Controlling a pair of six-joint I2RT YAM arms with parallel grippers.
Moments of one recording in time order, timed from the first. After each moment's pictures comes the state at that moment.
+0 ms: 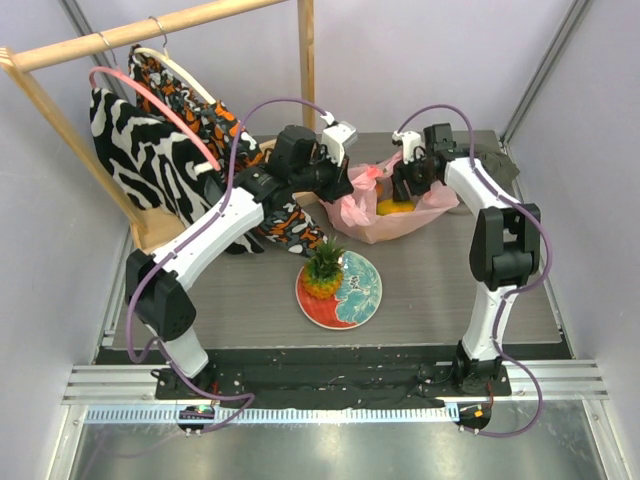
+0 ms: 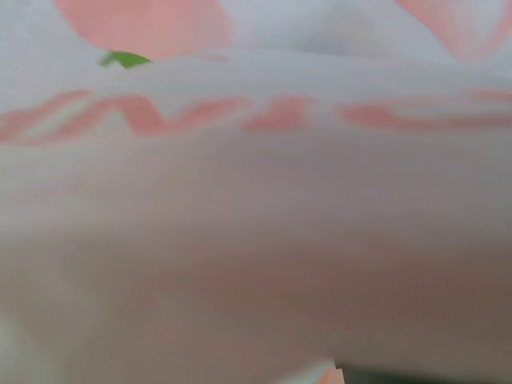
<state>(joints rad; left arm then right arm) -0.66 1.70 1.66 -0.41 0.34 -0.05 0.12 1.98 1.64 -0.62 -0.29 -0.34</state>
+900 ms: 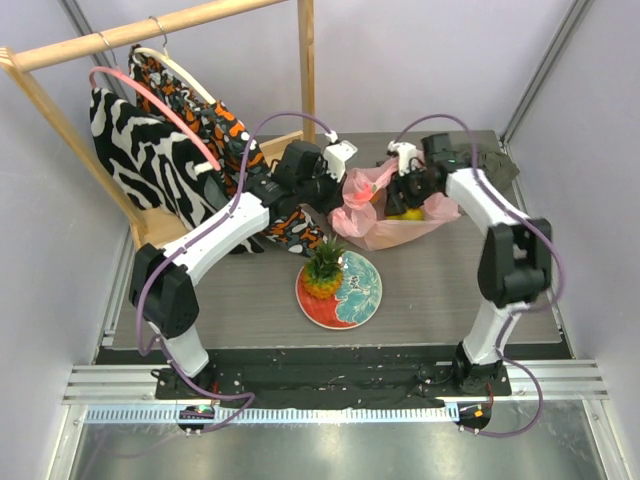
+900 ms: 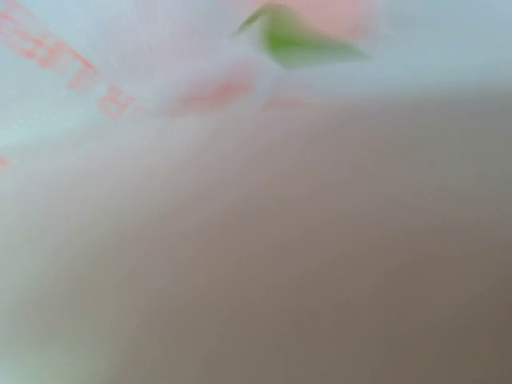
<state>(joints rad) -0.65 1.73 1.56 -0.42 0.26 0.06 0.17 1.91 1.52 -0.65 -0.40 -0.30</state>
